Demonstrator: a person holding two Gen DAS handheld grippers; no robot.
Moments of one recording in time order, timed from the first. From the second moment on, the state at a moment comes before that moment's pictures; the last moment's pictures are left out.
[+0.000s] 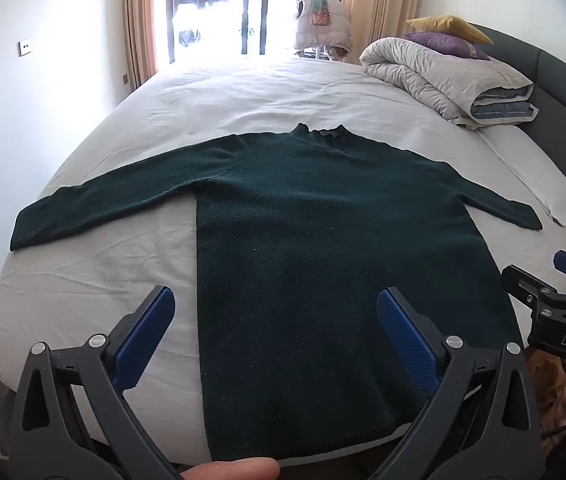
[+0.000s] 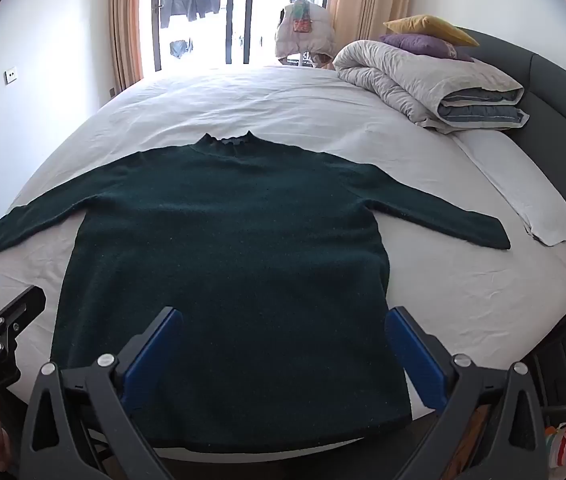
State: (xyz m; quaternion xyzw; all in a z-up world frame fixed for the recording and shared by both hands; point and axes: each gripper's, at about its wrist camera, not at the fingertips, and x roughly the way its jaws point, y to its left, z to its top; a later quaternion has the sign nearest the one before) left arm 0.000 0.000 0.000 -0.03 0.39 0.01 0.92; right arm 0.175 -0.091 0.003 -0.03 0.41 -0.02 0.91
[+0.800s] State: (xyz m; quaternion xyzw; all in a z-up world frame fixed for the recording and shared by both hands) left arm 0.002 0.007 -0.005 -0.05 0.39 0.02 0.92; right arm 0.175 -0.091 -0.001 -0.03 0.41 -0.02 0.91
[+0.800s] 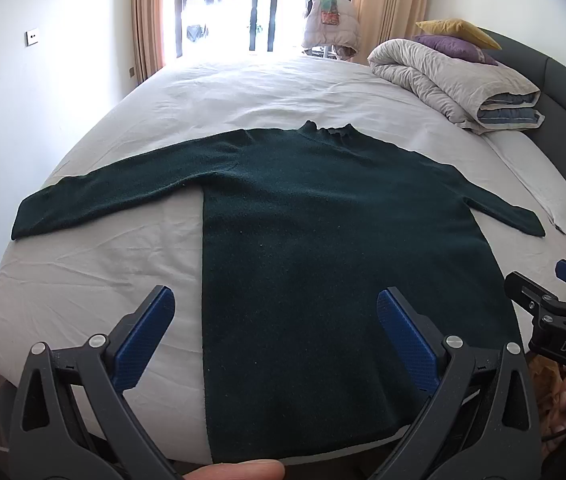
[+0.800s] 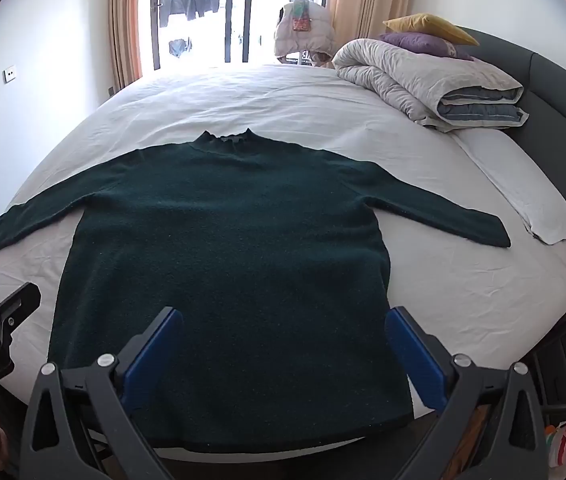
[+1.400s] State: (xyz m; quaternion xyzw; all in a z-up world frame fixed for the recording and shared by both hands) left arm 0.000 0.010 -0.007 -0.05 0.39 0.02 0.92; right arm 0.175 -0.092 -0.002 -0.03 0.41 -0.02 0.91
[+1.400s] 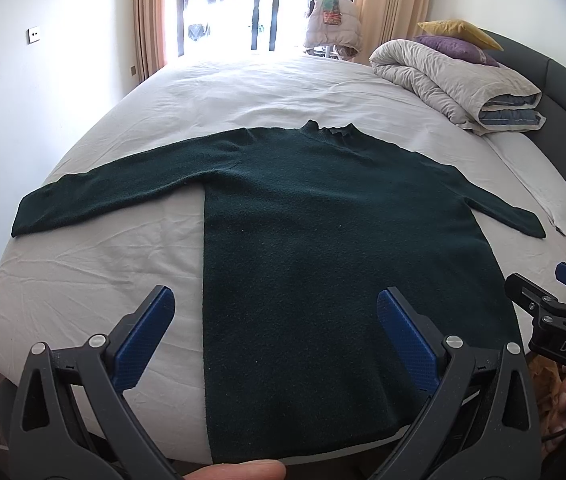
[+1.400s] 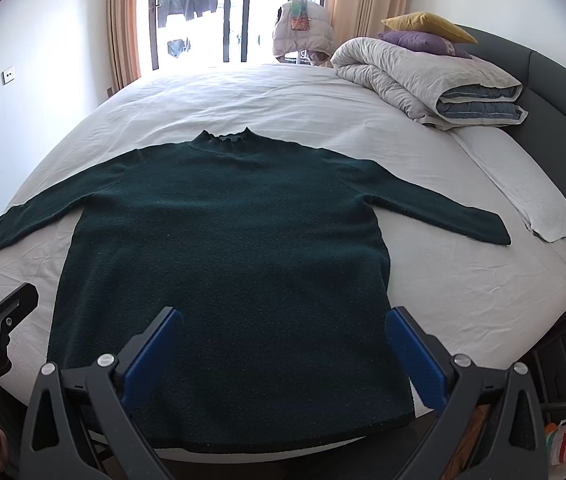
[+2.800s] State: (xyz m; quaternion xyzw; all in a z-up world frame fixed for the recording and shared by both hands) left arm 0.001 0.012 -0.008 -0.05 0.40 0.02 0.92; right arm 0.174 -0.094 -0.005 -0.03 0.41 -0.02 0.91
